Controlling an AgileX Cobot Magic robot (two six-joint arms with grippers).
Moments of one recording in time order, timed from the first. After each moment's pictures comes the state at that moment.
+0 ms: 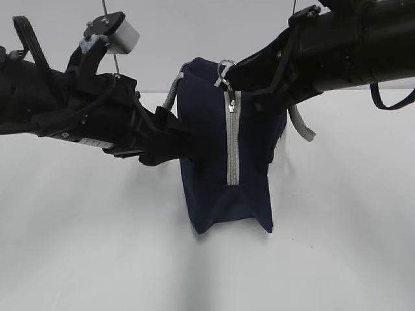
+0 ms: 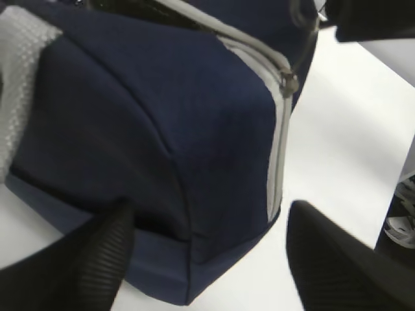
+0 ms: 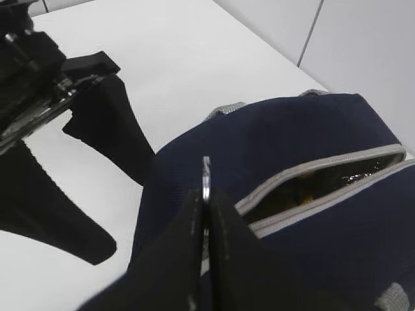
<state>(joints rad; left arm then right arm) -0.51 1.48 -0.93 -1.22 0.53 1.20 0.44 1.35 -1.01 0.97 0.46 -1.34</state>
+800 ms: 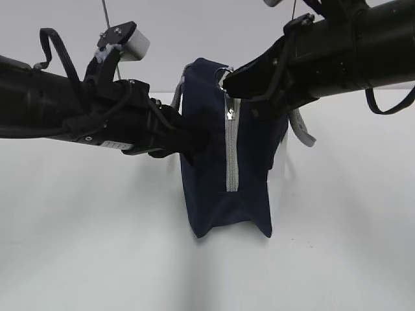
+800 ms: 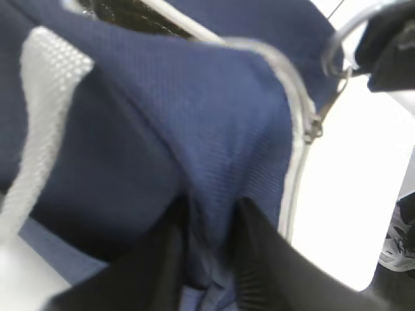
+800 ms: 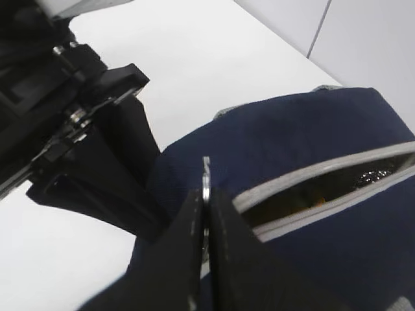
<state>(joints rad) -0.51 1.56 -0.93 -1.46 0.53 1.41 0.44 1.37 -1.01 0.97 0.47 -1.34</state>
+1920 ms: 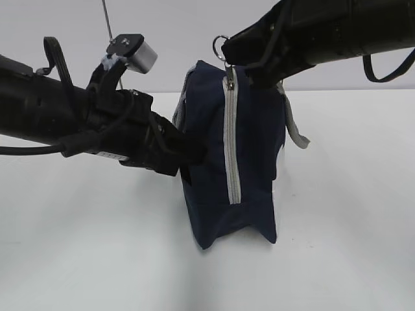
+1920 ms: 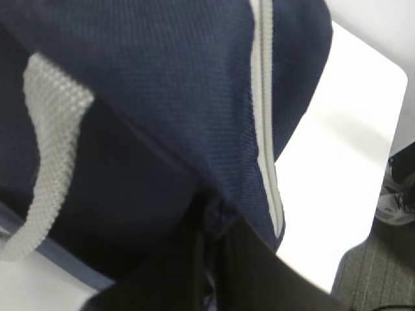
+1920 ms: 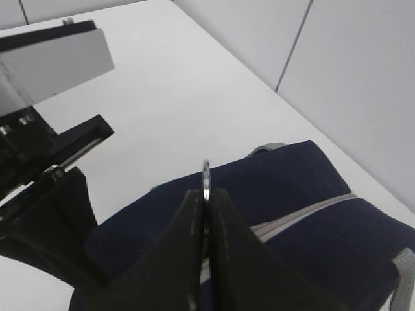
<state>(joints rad) -0.51 1.56 -0.93 -1.33 0.59 1.41 0.44 1.40 -1.10 0.93 0.44 -1.35</state>
